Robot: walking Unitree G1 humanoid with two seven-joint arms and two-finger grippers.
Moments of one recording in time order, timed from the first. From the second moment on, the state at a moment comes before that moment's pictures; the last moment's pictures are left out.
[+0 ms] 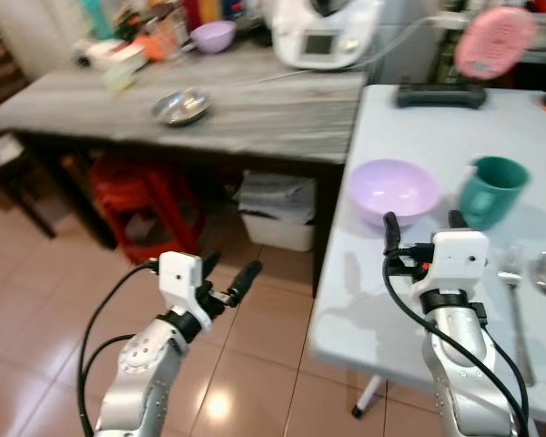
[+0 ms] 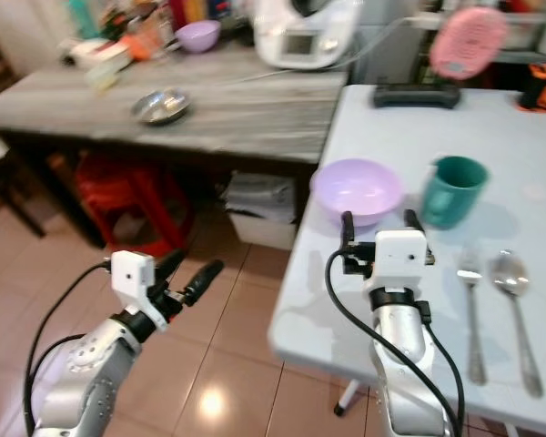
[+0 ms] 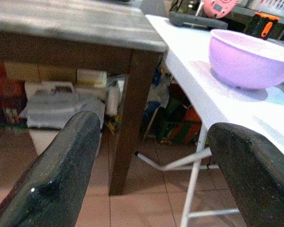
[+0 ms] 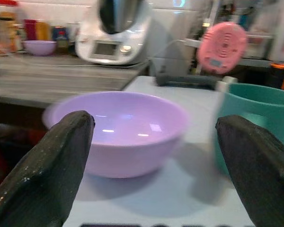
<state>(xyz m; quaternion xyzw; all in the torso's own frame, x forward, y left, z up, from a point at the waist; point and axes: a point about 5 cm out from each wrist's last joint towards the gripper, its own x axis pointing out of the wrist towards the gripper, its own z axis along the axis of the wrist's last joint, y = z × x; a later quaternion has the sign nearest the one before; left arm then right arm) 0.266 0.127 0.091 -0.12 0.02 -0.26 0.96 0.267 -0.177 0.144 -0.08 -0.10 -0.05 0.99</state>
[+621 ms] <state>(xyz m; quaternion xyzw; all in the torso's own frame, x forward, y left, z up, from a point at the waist) 0.253 0.123 0.080 -0.13 0.06 -0.32 0.94 0.266 -0.174 0.134 -0.11 -0.08 -0.01 0.99</state>
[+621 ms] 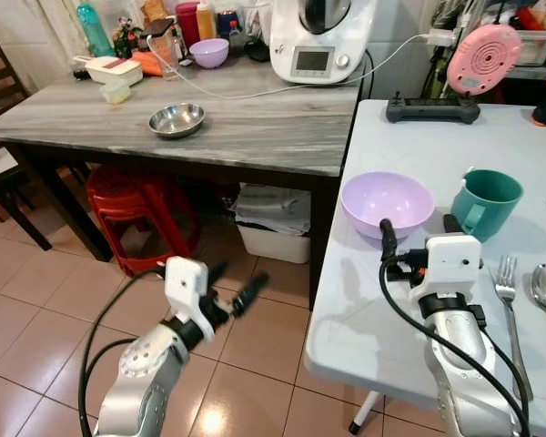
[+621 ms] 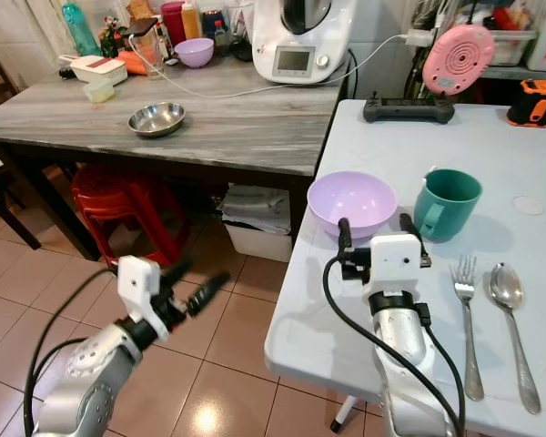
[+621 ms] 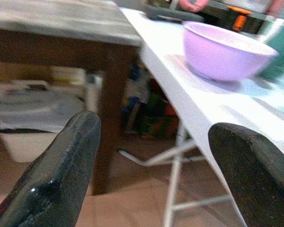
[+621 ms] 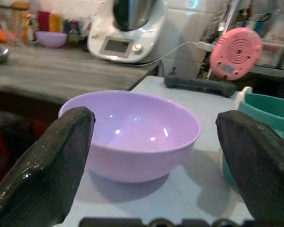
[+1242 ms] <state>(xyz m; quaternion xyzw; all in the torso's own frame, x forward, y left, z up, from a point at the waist) 0.240 0.106 0.080 -0.13 0.07 -0.41 0.90 0.296 -0.183 0.154 -0.23 -0.04 0.16 0.96</state>
